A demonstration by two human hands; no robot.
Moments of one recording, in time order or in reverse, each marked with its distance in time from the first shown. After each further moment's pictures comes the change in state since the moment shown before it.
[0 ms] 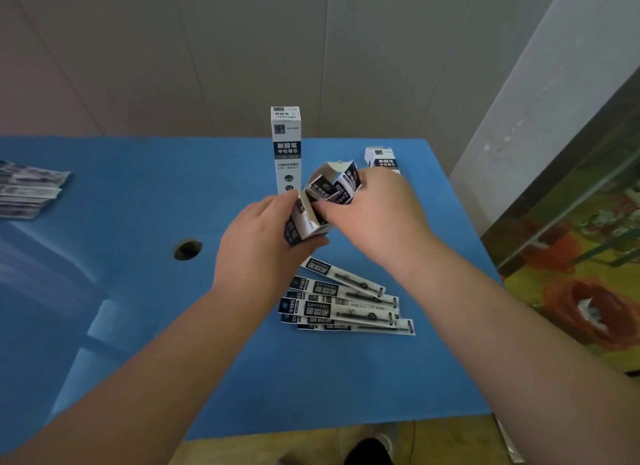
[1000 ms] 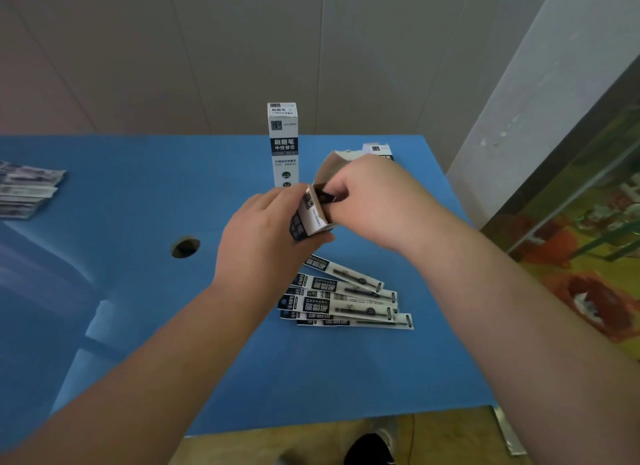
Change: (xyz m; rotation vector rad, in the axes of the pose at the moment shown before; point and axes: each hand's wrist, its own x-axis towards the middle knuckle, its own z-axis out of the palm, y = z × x) left_hand 0.001 0.006 -0.003 0.004 0.032 0.111; right_hand 0.002 -0.016 -0.017 -0.285 -0.255 -0.097
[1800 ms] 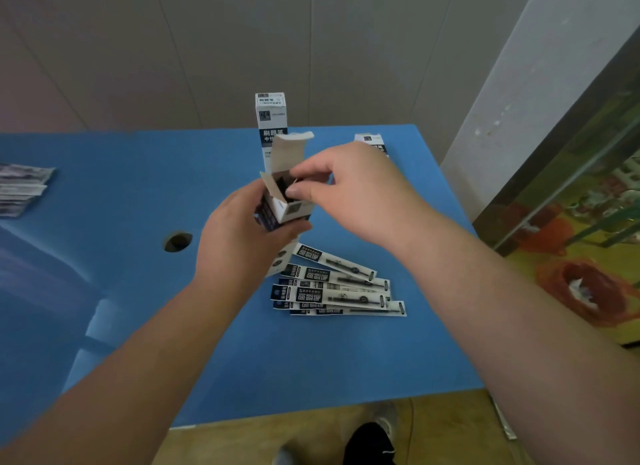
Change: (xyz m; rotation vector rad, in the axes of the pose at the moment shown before) left_hand -0.006 -0.013 0.002 -0.219 -0.057 -0.263; right_hand -0.003 0.008 0.010 0.198 0.134 -0.149
